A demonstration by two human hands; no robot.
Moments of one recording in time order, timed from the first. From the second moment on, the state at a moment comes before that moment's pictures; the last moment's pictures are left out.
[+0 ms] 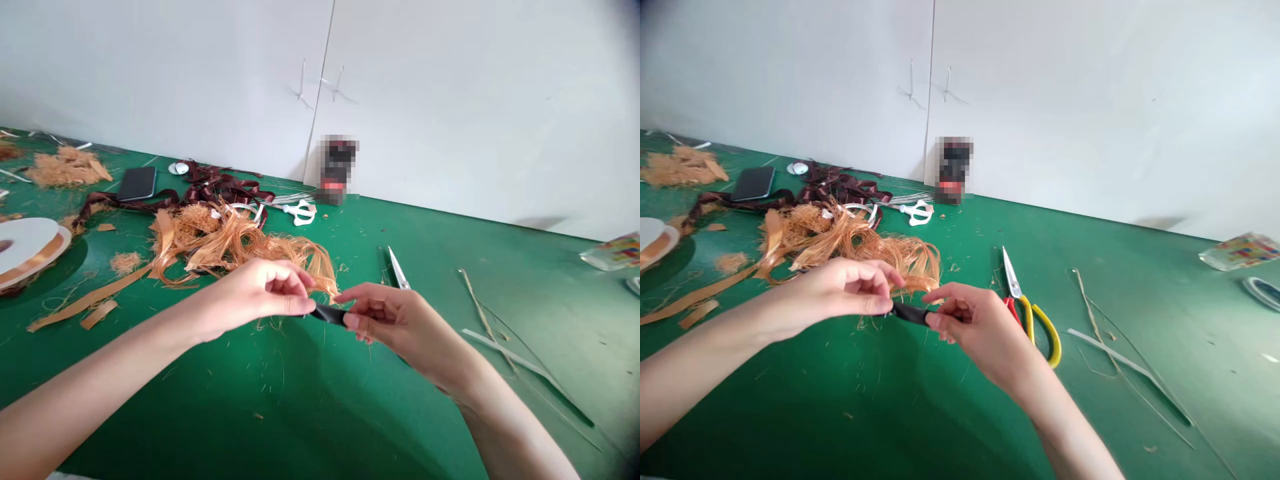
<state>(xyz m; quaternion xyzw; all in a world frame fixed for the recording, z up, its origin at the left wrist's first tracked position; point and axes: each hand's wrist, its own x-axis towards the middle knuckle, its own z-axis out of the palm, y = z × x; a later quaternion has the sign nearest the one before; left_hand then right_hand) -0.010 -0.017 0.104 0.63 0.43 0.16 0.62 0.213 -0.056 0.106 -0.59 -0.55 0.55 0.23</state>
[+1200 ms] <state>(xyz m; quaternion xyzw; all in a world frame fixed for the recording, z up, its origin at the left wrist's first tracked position) 0.028 -0.006 0.052 0.90 0.33 0.27 0.00 0.215 -0.020 0.097 -0.64 -0.70 0.32 0.09</state>
